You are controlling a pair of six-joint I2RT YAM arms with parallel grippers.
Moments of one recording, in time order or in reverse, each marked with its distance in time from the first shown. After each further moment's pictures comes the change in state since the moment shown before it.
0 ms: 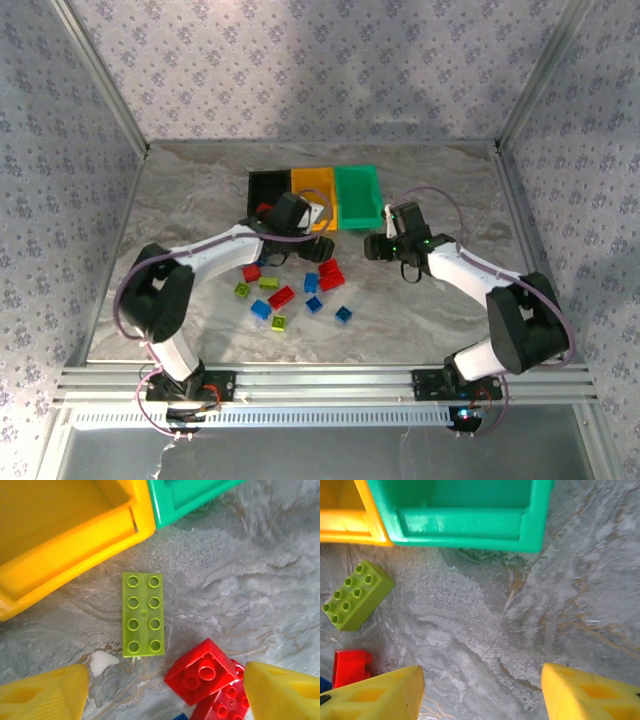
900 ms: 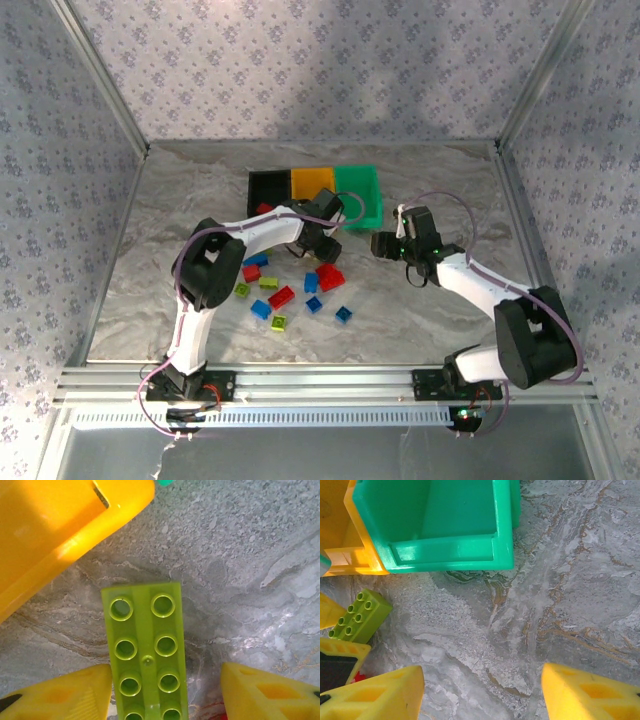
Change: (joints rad) left arm -0.052 0.336 0.361 -0.319 -0.132 0.093; right arm -0.027 -0.061 -0.090 0.121 0.015 0.064
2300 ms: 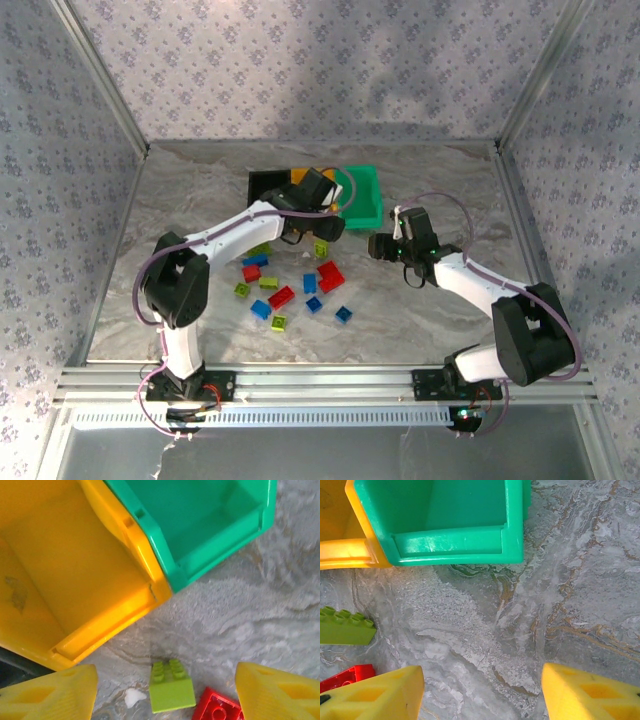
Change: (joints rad) left arm 0.000 -0.219 -0.018 0.066 -0.075 -0.046; right arm 0.020 0.015 0.000 0.003 0.000 0.003
